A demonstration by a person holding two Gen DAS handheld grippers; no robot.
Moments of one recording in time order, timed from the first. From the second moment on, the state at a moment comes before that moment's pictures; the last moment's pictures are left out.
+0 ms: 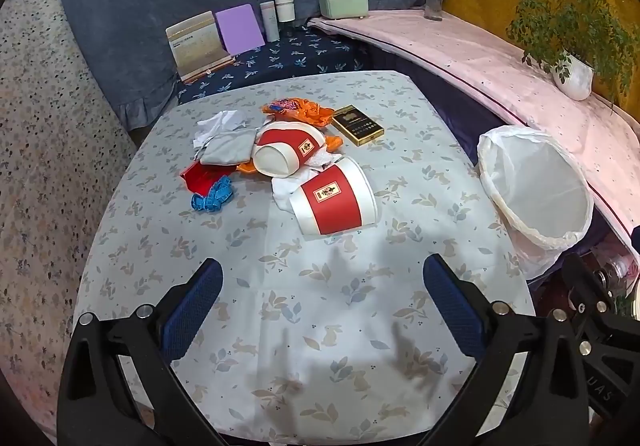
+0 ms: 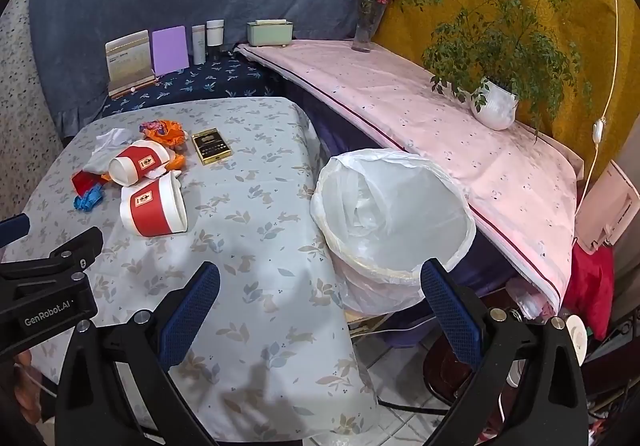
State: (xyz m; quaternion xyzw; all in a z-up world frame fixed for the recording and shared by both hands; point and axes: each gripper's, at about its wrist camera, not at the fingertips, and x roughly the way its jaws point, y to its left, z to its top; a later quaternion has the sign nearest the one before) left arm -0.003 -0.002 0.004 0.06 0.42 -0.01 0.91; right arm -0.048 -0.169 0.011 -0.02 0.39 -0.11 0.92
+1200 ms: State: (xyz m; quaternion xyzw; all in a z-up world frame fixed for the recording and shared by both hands) left arm -0.014 0.006 0.004 0.05 0.40 -0.01 0.92; right arm -0.050 -0.163 0.011 -0.03 0.39 -0.10 0.92
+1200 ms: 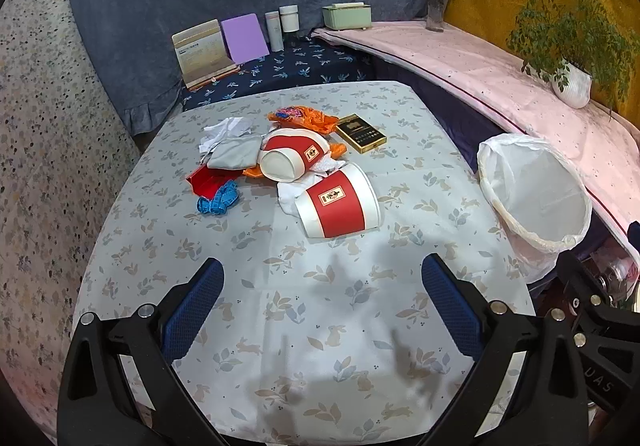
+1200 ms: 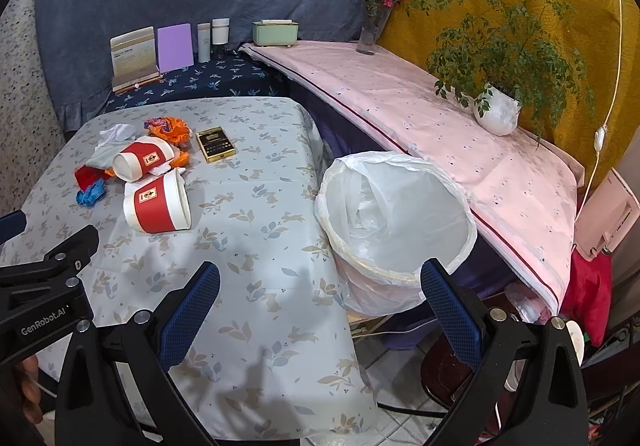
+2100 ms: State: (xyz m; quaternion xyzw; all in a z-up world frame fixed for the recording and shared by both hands) left arm -0.016 0.003 0.002 0.05 0.40 -0.02 0.91; right arm -0.053 -0.165 0.016 -0.03 0.38 -0.10 0.92
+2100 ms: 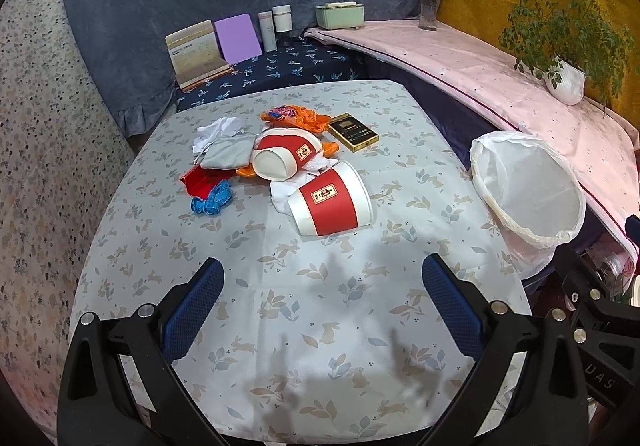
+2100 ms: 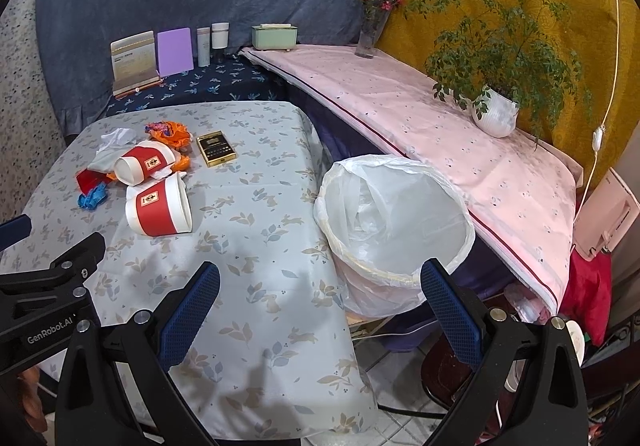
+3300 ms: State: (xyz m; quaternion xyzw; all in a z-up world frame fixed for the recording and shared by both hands) left arm -0.012 0.002 0.003 0.04 0.40 -0.03 0.91; right arm -0.050 -0.168 0.015 -0.02 0.38 -0.11 0.92
